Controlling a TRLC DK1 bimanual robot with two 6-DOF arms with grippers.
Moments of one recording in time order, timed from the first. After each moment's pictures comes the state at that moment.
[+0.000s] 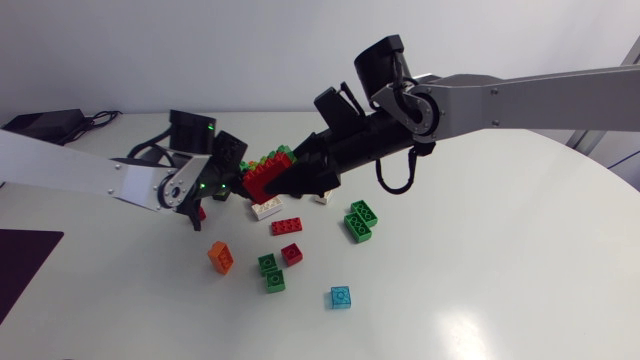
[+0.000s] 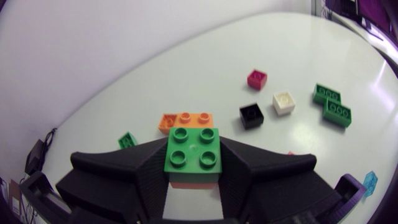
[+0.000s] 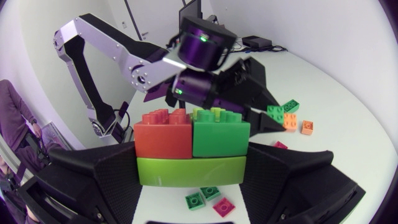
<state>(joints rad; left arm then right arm) -0.32 1.79 0.94 0.25 -0.06 0.33 0.52 1.77 1.36 -0.28 -0.97 -0.36</state>
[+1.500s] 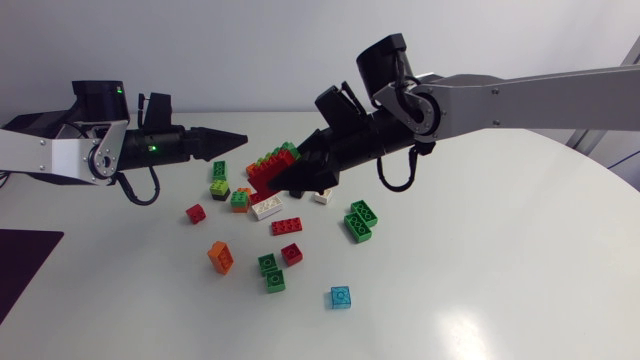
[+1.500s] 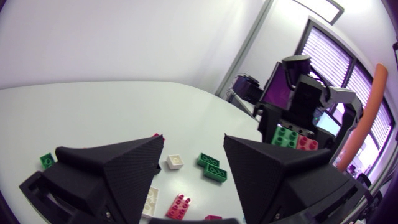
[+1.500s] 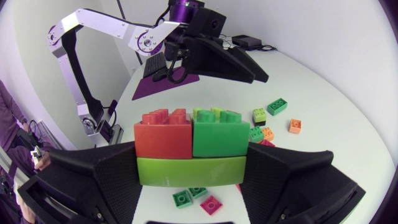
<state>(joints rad) 0.00 1.71 0.97 0.36 1.02 -0.08 0.51 1.77 1.36 -0.26 -0.90 -0.36</state>
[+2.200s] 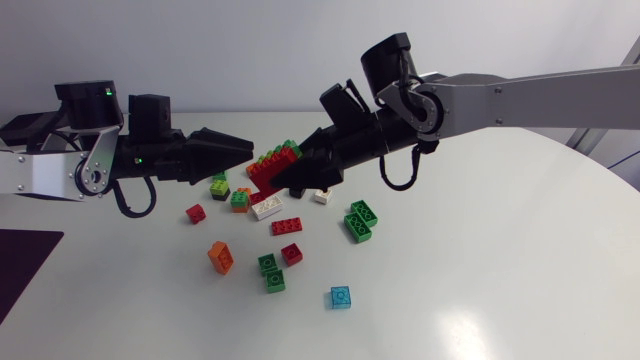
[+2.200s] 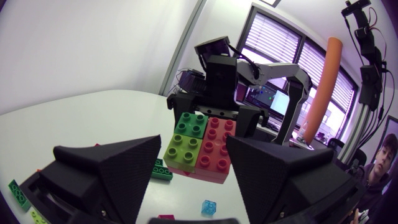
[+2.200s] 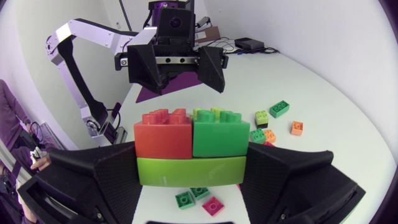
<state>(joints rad) -0.05 1.58 0.86 0.43 1.31 -0.04 0.49 1.77 1.36 -0.26 -0.94 -0.36</state>
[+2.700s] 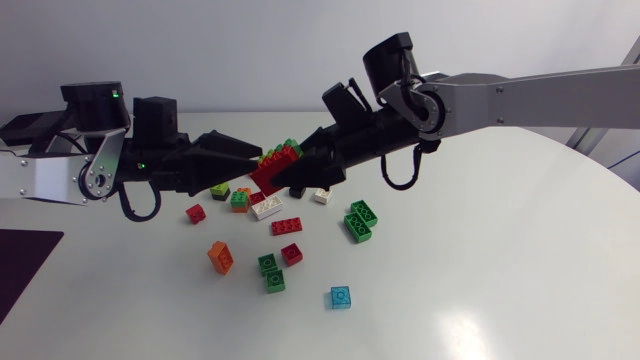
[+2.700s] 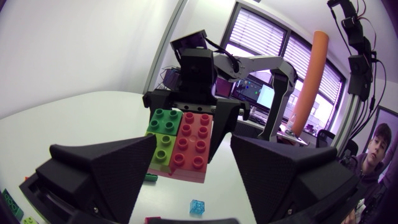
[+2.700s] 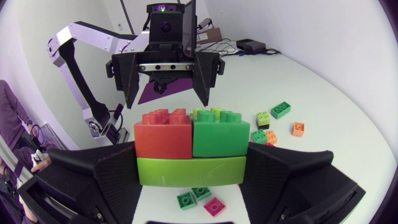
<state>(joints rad) -0.09 1.57 0.84 0.43 1.37 -0.01 0.49 1.77 1.36 -0.26 -0.97 -0.36</state>
